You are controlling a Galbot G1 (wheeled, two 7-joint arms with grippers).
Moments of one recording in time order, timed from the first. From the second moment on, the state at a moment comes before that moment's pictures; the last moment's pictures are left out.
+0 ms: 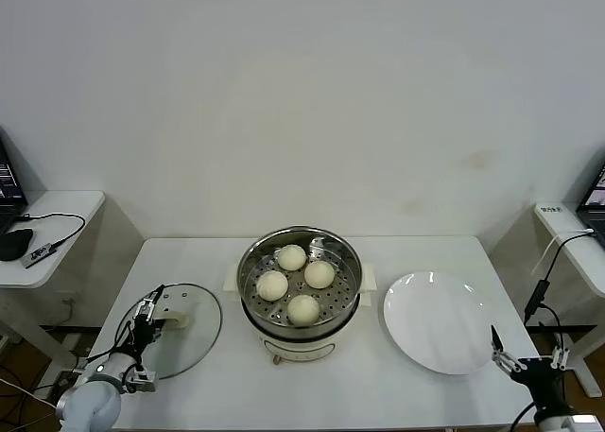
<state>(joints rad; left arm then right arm) 1.23 -1.07 -0.58 -1.41 1.22 -0.19 -0.11 -1.63 1.46 1.06 1.94 0.14 0.11 -0.33</state>
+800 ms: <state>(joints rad) 1.21 -1.09 -0.58 -1.35 1.14 -0.20 -0.20 -1.65 1.46 1.02 1.94 0.12 0.13 -0.33</state>
